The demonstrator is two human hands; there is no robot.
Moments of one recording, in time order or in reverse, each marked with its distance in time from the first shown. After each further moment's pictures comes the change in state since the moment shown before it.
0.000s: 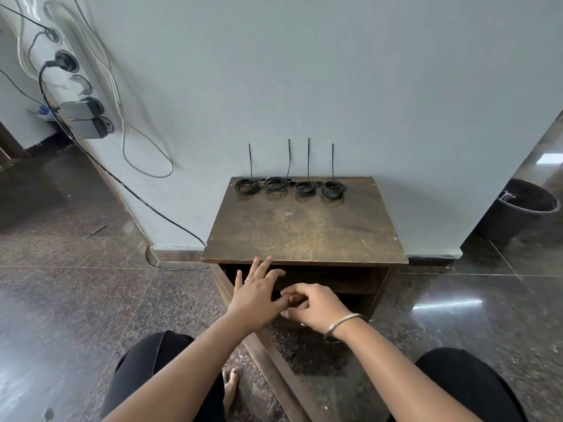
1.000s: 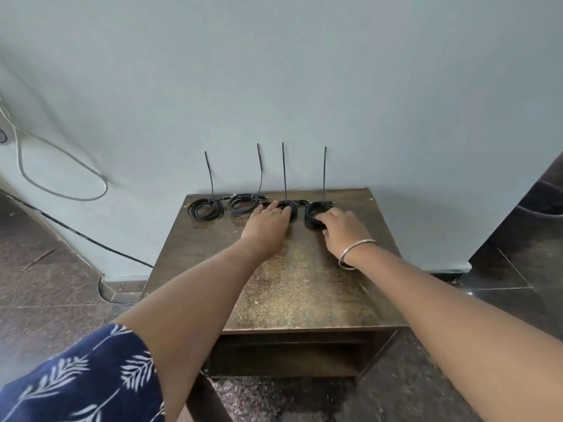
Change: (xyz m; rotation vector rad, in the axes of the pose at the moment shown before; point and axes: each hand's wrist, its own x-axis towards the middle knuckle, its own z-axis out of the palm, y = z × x) left_hand 0.272 0.041 -0.029 0.446 0.069 0.202; right_hand 0.201 0.062 -0.163 -0.690 0.358 0.017
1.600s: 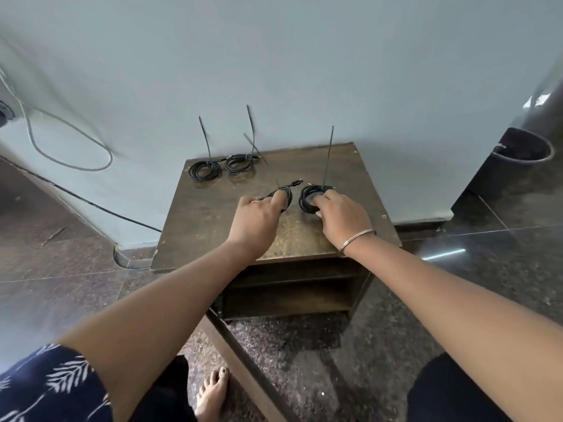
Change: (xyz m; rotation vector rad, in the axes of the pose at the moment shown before) left_hand -0.119 0.030 -0.007 -0.104 0.336 0.066; right_hand -0.107 -0.021 -0.002 0.000 0.195 -0.080
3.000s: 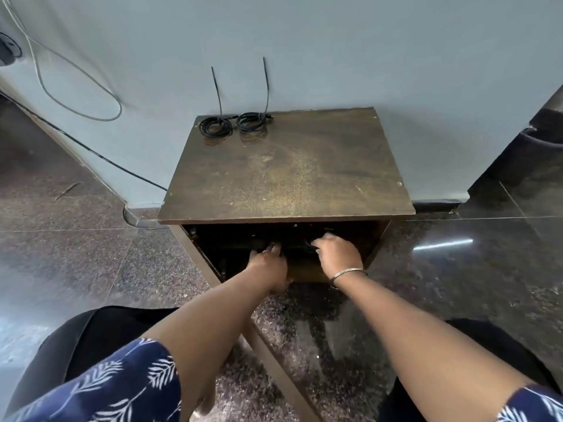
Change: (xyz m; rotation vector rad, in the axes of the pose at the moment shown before) left_hand -0.107 0.036 0.084 0.184 -0.908 -0.136; right_hand -0.091 -0.008 0.115 0.064 -0.357 0.104
